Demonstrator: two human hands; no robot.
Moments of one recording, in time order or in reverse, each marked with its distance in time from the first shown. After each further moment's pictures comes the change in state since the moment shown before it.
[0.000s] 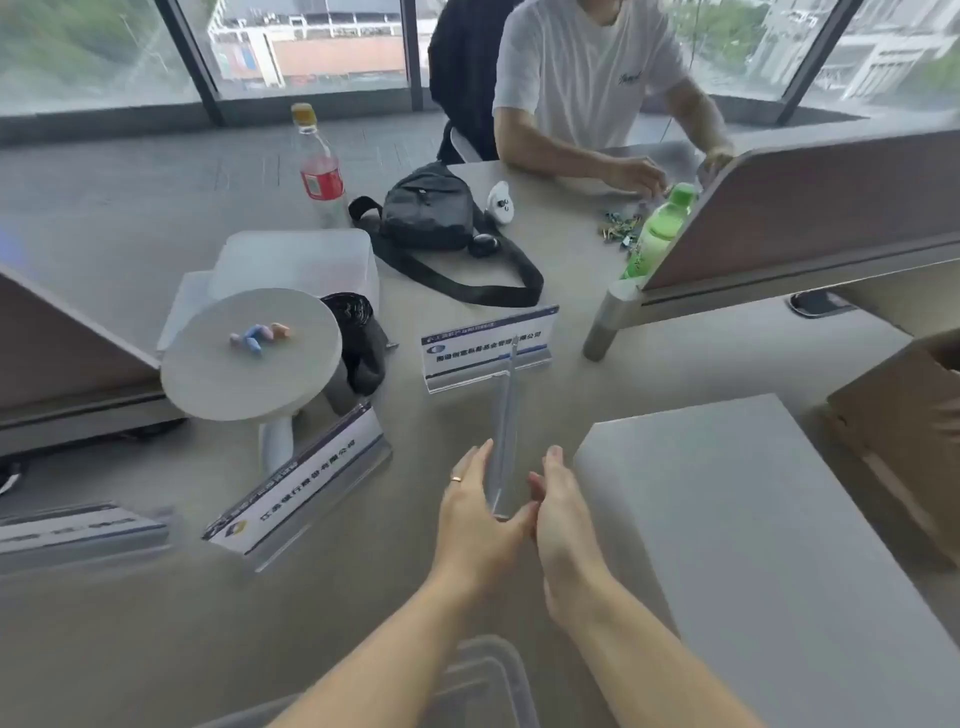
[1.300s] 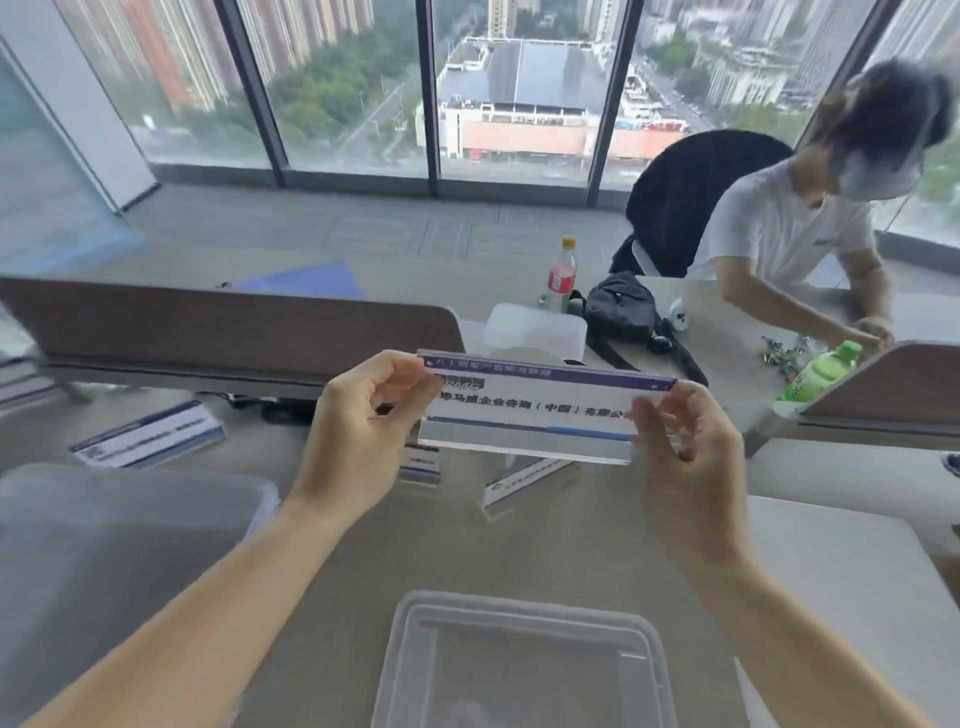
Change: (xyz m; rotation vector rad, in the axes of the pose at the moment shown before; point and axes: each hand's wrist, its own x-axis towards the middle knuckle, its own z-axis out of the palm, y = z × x) left_hand -0.207 0.077 -0.387 -0.226 0.505 0.381; right_hand -0.232 -0.115 0.090 -0.405 -0.171 -0.895
